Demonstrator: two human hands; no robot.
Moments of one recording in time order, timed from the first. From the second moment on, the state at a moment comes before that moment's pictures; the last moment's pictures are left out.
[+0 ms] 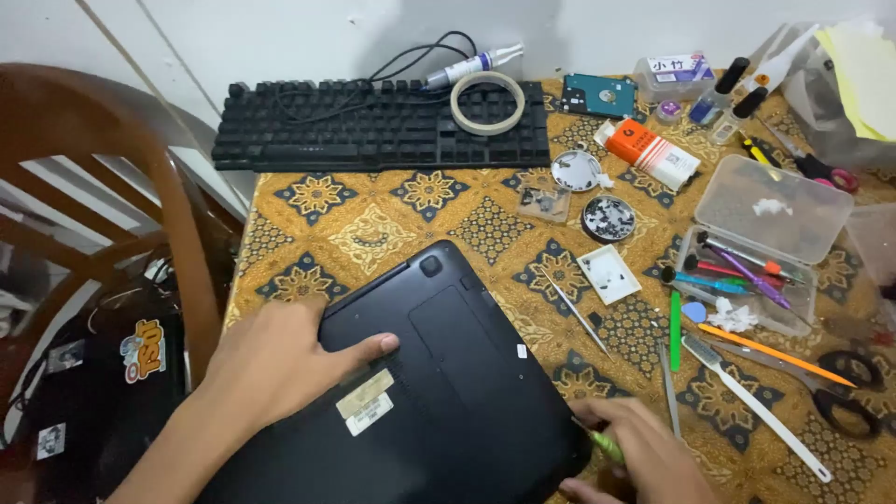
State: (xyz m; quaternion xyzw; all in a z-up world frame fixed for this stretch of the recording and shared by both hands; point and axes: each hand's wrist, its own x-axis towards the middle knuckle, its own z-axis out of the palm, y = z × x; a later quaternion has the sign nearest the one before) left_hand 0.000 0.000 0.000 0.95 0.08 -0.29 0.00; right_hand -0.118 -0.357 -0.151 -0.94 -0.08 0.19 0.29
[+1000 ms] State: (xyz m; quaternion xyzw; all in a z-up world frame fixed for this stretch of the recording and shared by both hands) left_hand -0.030 0.065 0.024 0.88 0.27 -0.09 0.39; right_hand 0.079 -0.192 -0.059 -0.66 0.01 0.00 0.75
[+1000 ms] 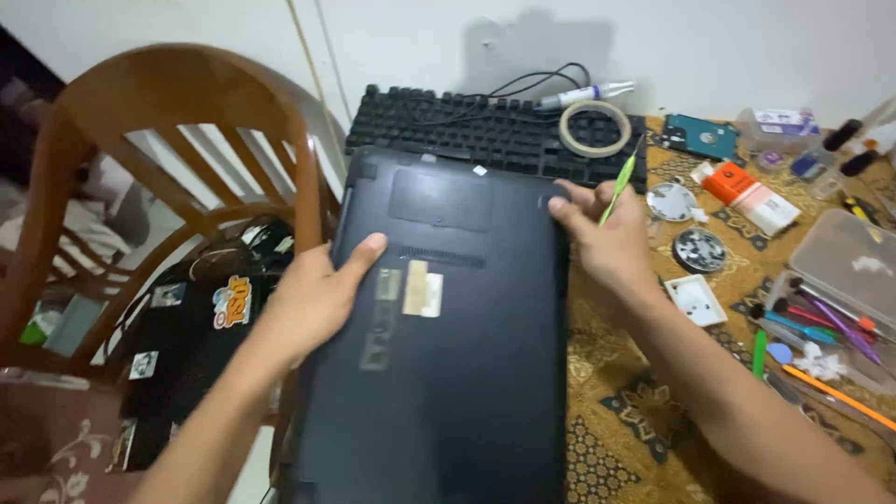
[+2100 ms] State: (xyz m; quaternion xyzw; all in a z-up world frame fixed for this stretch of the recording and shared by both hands) left_hand -0.041 0.058 -0.029 0.89 0.26 -0.11 0.35; right_hand 0.133 -0.155 -0.080 -0.93 -0.15 -0.05 0.33
